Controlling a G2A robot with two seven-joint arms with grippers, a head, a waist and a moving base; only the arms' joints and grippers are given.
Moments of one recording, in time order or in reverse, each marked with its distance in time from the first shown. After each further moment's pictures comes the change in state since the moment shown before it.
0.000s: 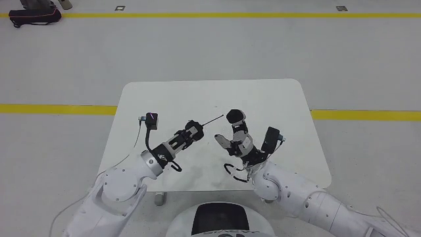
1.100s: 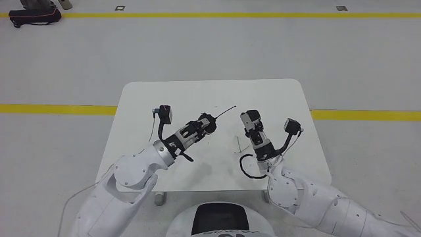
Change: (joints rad) left arm -0.150 -0.025 0.110 0.034 -0.189 0.130 0.017; right arm -0.036 0.189 0.004 -0.262 0.656 0.000 0.202
